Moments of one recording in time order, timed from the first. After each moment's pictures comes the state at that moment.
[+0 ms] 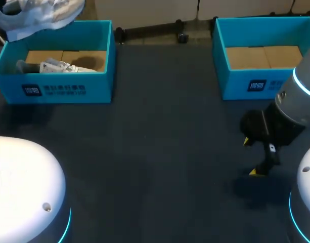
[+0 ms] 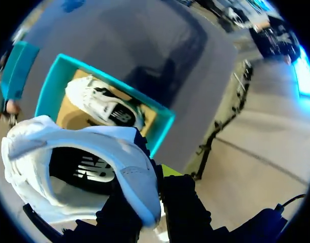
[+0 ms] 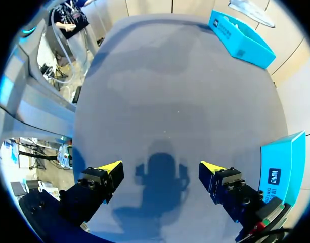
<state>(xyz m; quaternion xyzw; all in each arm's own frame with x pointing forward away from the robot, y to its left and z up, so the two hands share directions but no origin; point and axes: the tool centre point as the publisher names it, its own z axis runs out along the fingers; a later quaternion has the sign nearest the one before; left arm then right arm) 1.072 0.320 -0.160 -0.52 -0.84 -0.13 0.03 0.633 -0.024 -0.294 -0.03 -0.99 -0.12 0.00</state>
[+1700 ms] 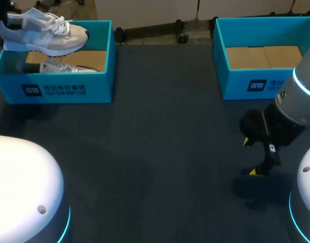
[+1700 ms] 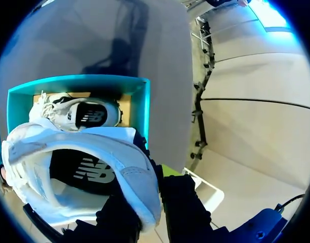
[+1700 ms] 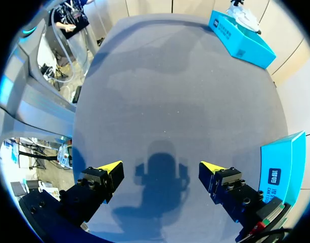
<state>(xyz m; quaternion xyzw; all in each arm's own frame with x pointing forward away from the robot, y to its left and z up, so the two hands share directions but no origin) 1.109 0.332 -0.202 -0.68 -0.71 -0.19 0.08 0.633 -0.024 -0.294 -0.03 -0.99 -0.12 0.00</state>
